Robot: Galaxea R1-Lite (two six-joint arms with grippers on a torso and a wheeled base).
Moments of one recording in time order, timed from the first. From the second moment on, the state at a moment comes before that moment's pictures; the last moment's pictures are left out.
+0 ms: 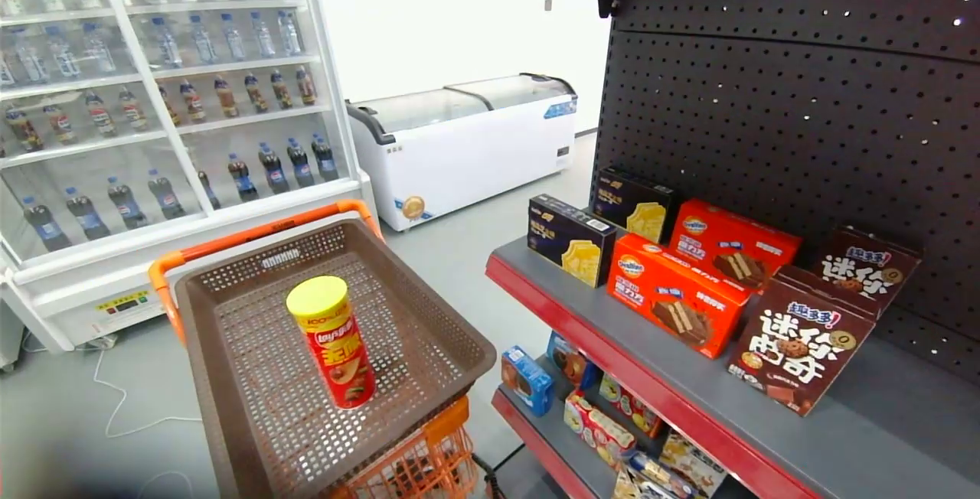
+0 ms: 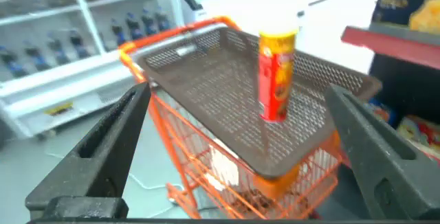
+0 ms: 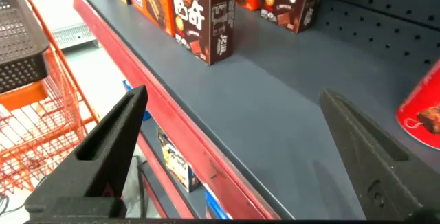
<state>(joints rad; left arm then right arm) 0.00 0.03 -0.20 0.07 0.07 0.07 0.00 0.00 0.00 0.00 0.03 0.00</state>
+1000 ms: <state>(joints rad) 0.22 1.31 -0.56 -0.31 -0.48 0.29 0.00 0.00 0.00 0.00 0.03 0.00</state>
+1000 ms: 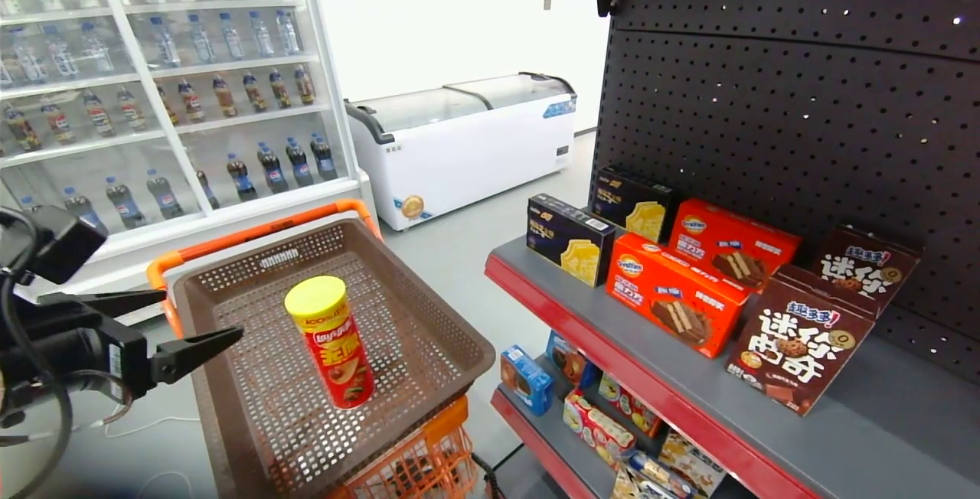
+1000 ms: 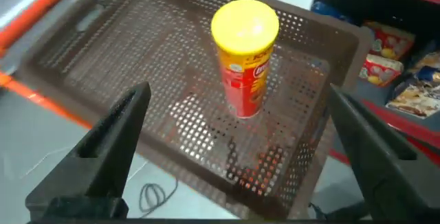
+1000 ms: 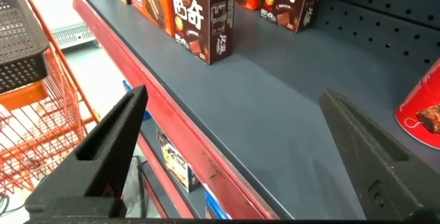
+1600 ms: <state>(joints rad) 0.25 1.67 -0.38 -0.78 -0.65 0.32 0.00 0.00 0.00 0.00 0.03 0.00</state>
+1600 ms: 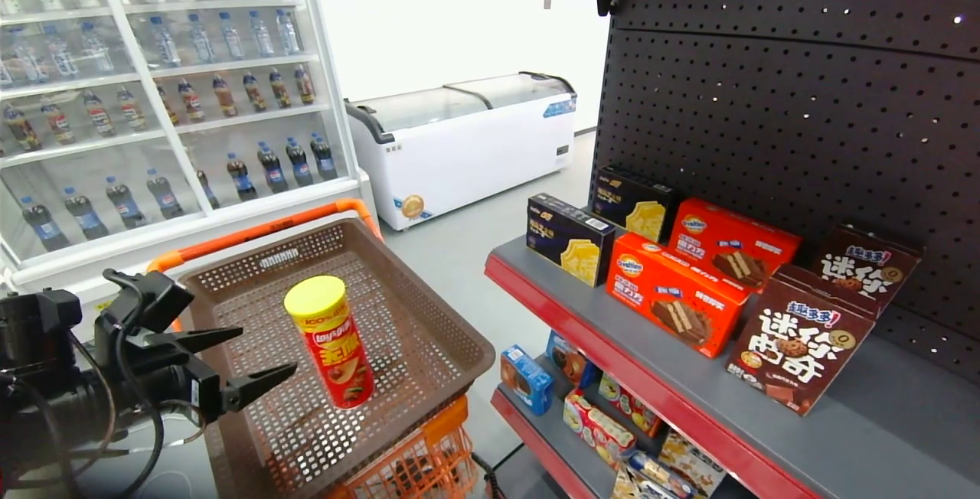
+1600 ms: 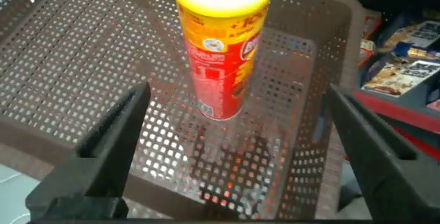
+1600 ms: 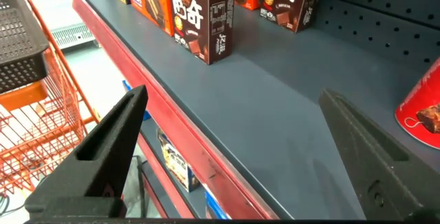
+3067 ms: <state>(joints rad) 0.06 2.18 -0.73 -0.98 -0.64 0.33 0.00 0.00 0.00 0.00 0.03 0.00</state>
